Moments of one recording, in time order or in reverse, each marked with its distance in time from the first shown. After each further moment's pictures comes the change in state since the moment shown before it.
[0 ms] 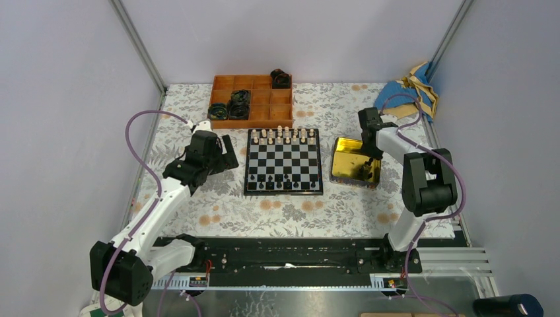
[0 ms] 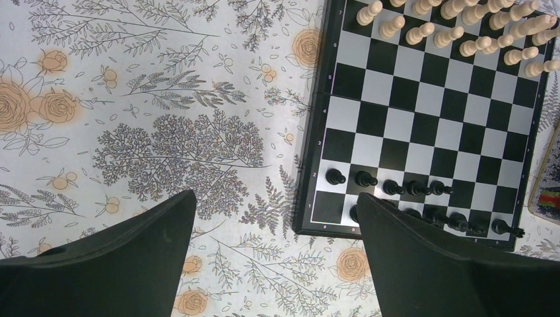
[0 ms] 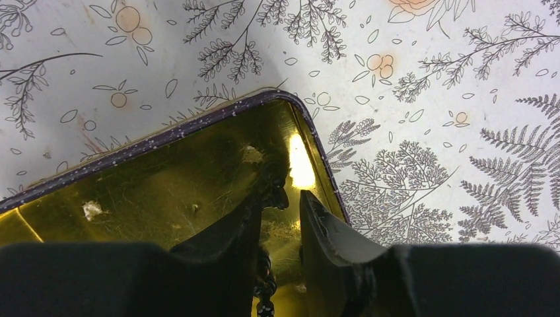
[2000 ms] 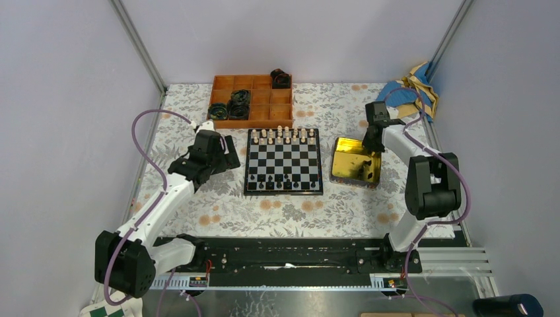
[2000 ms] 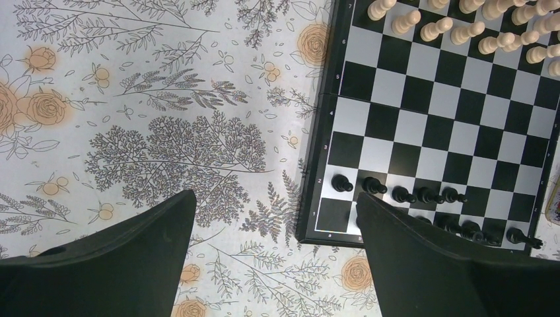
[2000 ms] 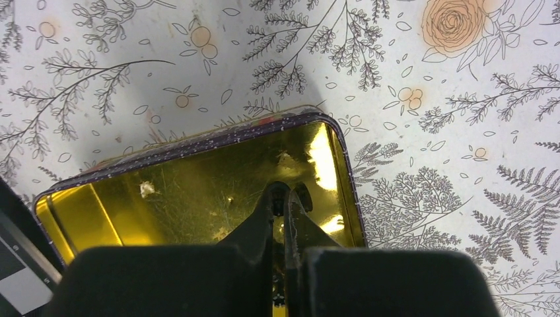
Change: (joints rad) left arm 0.005 0.064 -0.016 0.045 0.000 0.000; right arm -0.040 -0.026 0.034 0.034 -0.140 -0.103
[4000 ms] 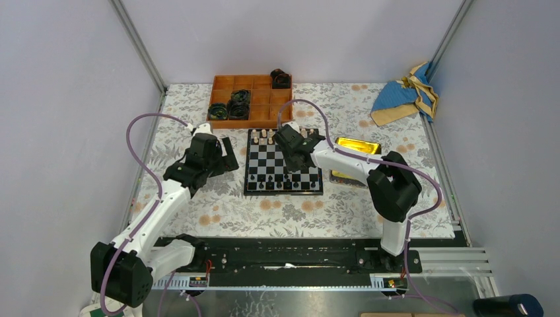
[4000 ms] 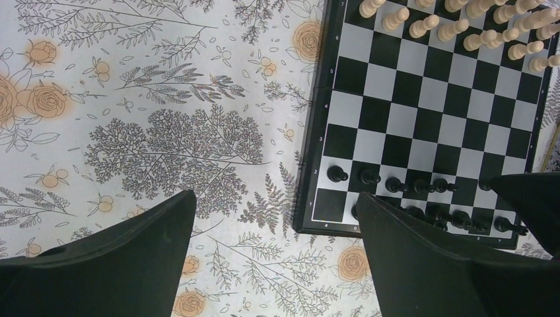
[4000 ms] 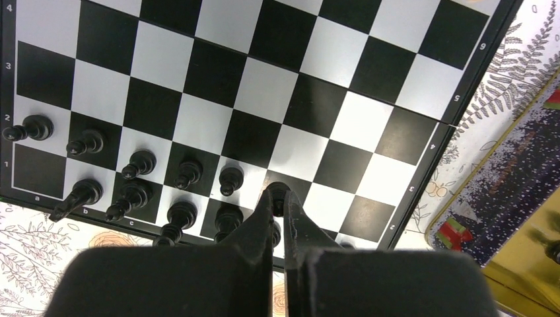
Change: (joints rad) left arm 0.000 -0.073 -0.023 -0.016 0.015 -0.008; right arm 0.710 0.142 0.222 -0.079 -0.048 -0.070
